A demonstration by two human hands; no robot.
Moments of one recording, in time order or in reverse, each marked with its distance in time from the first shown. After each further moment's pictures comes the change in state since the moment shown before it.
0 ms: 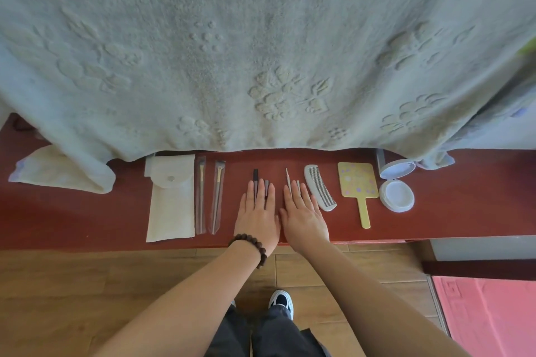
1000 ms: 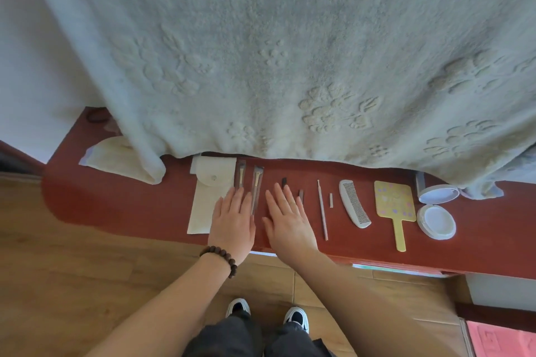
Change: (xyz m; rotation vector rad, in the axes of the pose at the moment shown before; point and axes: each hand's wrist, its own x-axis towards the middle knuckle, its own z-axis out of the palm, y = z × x) left_hand -0.043 -0.099 -0.027 0.019 0.258 -0.132; right_hand -0.006 -0.092 -0.011 0.075 0.063 -0.292
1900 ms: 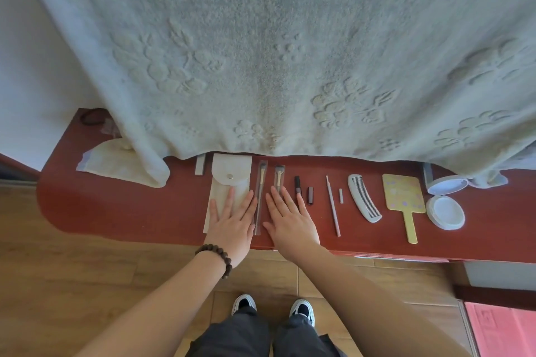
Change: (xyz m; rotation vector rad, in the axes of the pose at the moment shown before) left_hand 0.001 -0.040 0.012 0.124 -0.271 0.163; right_hand 0.019 -0.006 0.024 -0.238 -0.132 0.003
